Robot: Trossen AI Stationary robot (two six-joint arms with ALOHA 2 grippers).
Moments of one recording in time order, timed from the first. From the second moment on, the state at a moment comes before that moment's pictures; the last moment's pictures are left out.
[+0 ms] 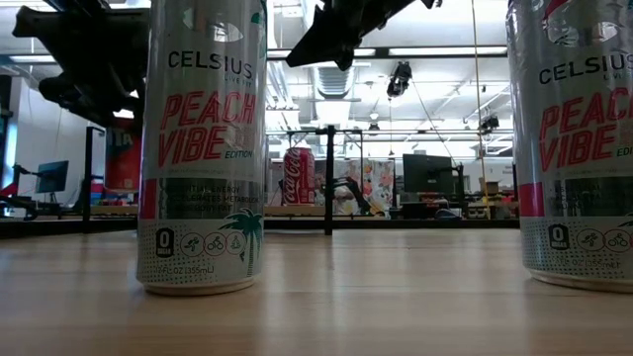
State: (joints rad) left arm 0.10 1.05 0.66 -1.07 -1.14 -1.17; right arm -0.12 1.68 1.45 -0.31 -0.06 -0.13
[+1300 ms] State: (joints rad) left arm 0.04 0.92 1.14 -0.99 -0.87 -0.56; right arm -0.13 1.69 1.42 -0.04 -0.20 -0.26
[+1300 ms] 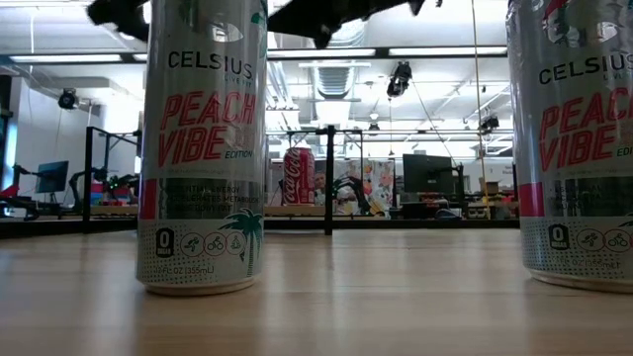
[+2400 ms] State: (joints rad) left arm -0.12 0.98 1.07 -0.49 -0.83 -0.35; right arm -0.14 1.80 1.43 0.19 -0.04 -0.05
